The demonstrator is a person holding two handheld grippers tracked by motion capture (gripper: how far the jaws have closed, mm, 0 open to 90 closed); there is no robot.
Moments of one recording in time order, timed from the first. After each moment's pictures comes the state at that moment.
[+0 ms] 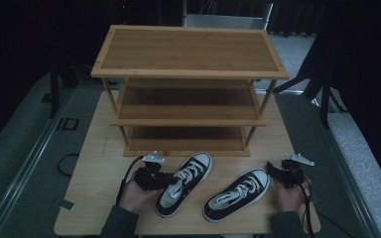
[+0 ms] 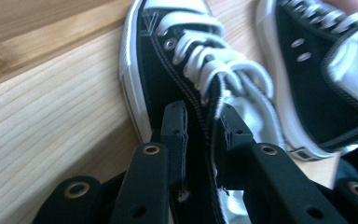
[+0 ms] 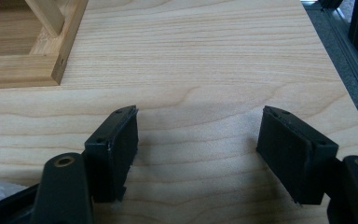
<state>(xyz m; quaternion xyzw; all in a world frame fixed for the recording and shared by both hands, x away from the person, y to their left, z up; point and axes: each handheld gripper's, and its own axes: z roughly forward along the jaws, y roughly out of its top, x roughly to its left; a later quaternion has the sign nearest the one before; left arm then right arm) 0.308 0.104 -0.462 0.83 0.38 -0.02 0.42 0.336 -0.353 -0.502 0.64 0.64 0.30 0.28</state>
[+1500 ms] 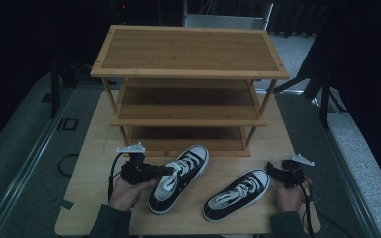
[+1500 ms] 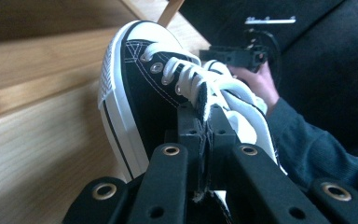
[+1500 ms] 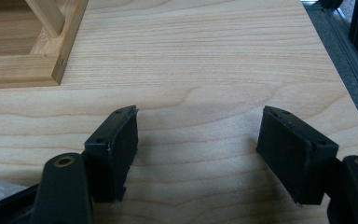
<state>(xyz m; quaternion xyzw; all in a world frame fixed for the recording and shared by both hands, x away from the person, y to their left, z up) 0.300 0.143 -0.417 0.75 0.37 -0.08 0.54 0.336 -0.353 -0.502 0.64 0.64 0.30 0.28</state>
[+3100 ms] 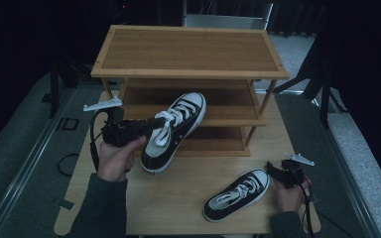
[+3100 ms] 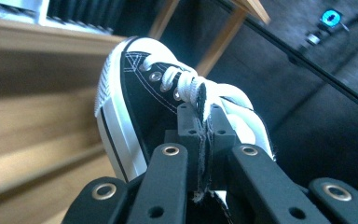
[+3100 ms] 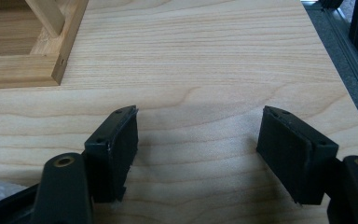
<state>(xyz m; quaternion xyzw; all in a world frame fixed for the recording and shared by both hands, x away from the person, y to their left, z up) 0.320 0.157 -0.286 0.67 0.39 0.00 0.63 0.336 -0.353 -0.502 0.64 0.64 0.31 0.28</state>
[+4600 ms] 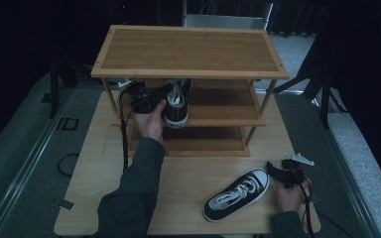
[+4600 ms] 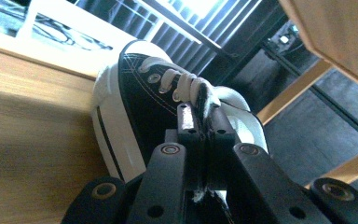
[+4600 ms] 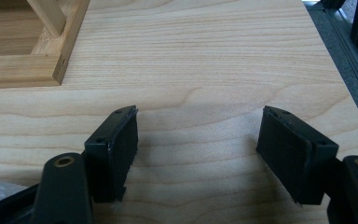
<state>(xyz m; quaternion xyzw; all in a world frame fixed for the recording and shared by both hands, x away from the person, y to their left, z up) 0.433 0.124 -0.326 0.58 0.53 0.09 0.62 0.337 -0.353 -0.502 0.64 0.64 0.31 0.28</state>
